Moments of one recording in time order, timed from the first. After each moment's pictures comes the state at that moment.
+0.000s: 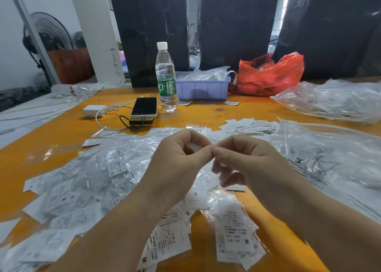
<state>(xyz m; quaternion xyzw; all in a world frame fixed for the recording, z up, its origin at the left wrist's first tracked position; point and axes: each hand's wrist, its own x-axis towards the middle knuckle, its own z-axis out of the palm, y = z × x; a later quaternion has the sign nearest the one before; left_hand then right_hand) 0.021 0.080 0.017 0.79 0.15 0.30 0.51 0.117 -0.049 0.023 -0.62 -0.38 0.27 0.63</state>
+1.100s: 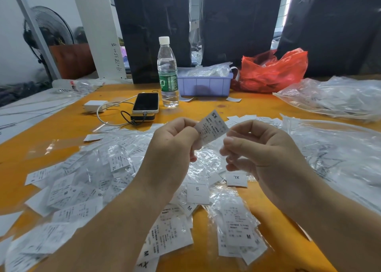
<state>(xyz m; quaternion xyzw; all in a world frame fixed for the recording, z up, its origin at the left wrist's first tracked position) 0.020 0.078 0.025 0.73 0.17 0.33 0.58 0.117 -0.052 0.028 -0.57 -0.32 0.24 0.71</state>
